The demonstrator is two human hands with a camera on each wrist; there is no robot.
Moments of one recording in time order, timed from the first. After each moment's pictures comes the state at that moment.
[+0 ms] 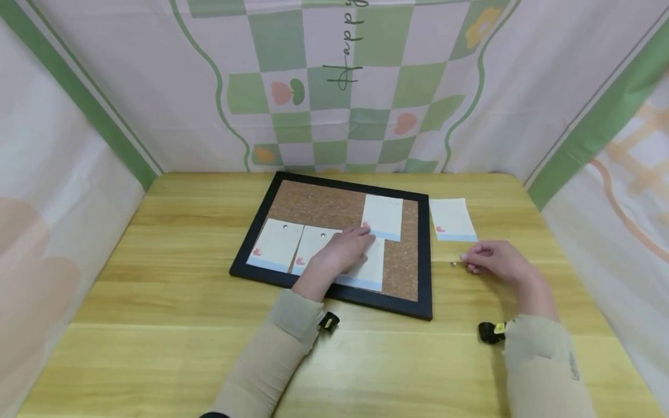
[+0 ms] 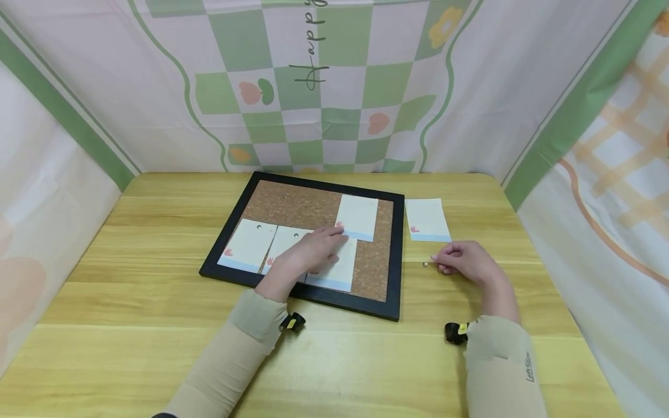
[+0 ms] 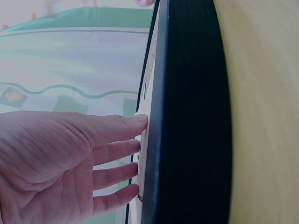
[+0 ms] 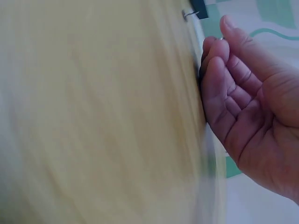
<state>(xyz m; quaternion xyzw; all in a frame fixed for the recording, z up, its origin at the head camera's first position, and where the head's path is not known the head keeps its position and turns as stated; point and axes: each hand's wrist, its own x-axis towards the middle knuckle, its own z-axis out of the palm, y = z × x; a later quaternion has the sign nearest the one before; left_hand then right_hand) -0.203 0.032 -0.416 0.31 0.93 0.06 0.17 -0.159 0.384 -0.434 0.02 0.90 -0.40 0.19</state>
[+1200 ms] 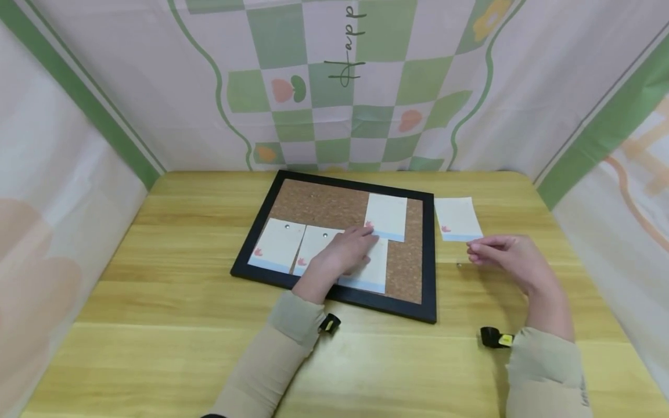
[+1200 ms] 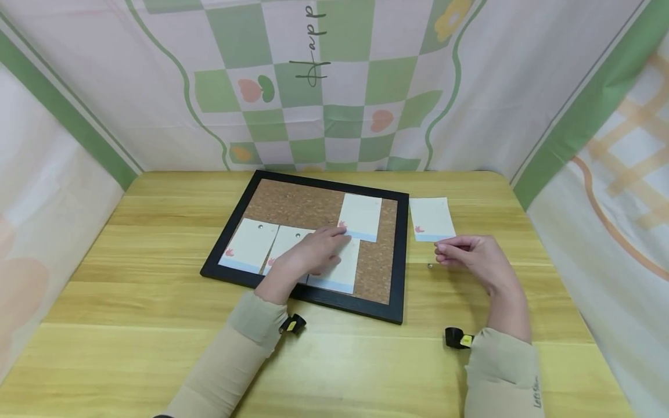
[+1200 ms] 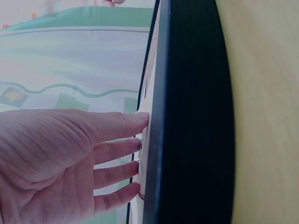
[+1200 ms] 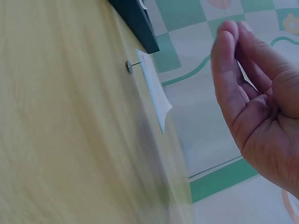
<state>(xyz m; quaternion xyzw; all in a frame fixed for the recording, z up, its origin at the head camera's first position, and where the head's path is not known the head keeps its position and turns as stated) -0.204 0.031 -0.418 0.30 0.93 0.07 0.18 -0.145 0.371 -0.410 0.05 0.83 -0.54 0.13</state>
